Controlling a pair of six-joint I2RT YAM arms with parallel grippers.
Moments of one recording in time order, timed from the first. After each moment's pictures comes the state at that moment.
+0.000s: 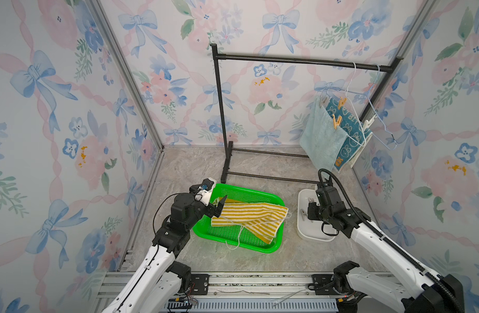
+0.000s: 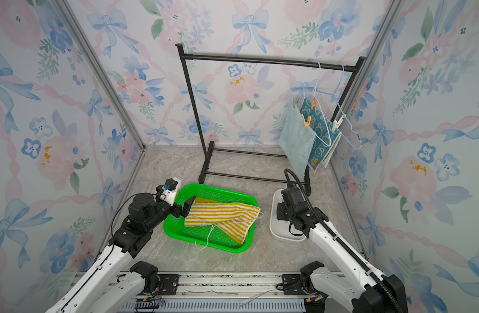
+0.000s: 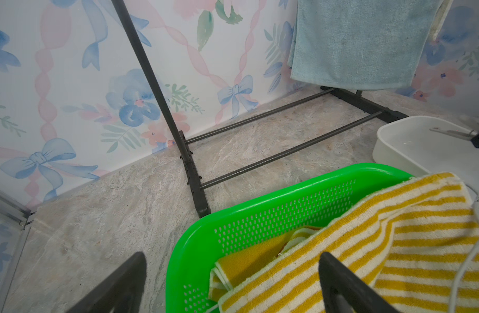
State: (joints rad) left arm -0.35 0.73 0.56 -0.13 0.10 0.17; right arm 0.40 1.02 0.71 -0.64 0.18 0.42
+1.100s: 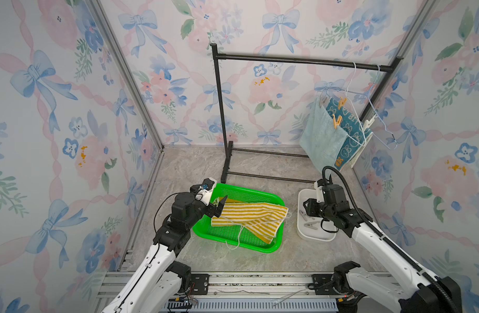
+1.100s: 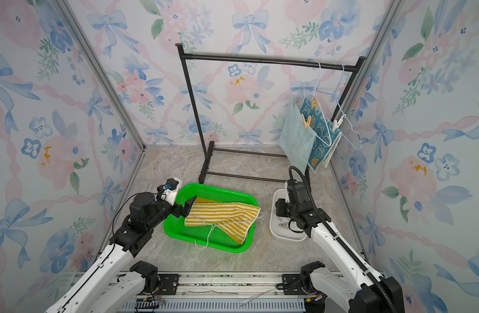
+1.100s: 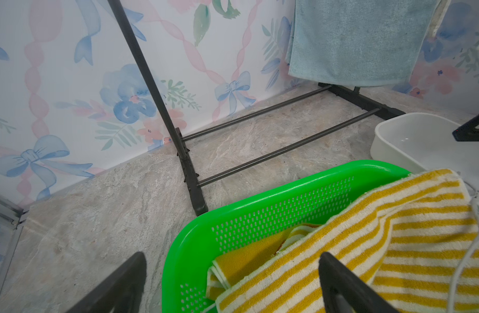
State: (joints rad) left arm -0.35 0.73 0.56 -0.13 0.12 0.17; right arm 0.34 0.98 0.72 -0.52 -0.02 0.35
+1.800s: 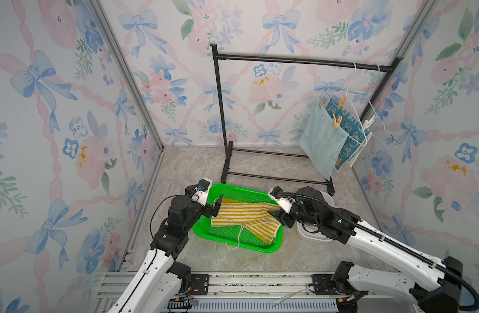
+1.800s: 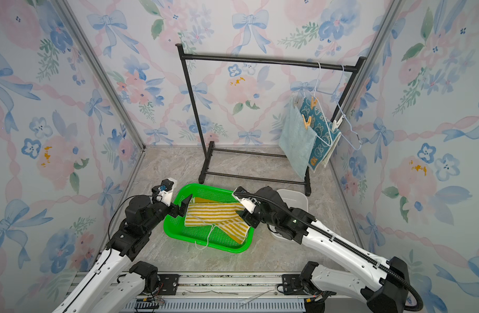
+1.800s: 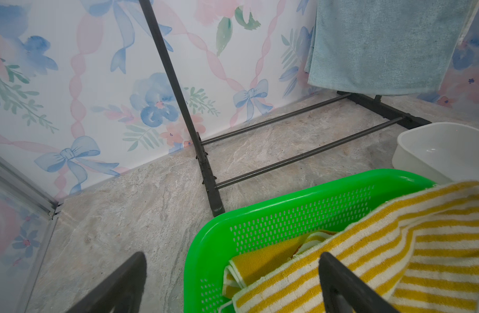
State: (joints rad) left arm -0.33 0.68 0.55 -0.12 0.05 0.17; right arm 0.90 1.10 0.93 -0.46 0.02 -0.23
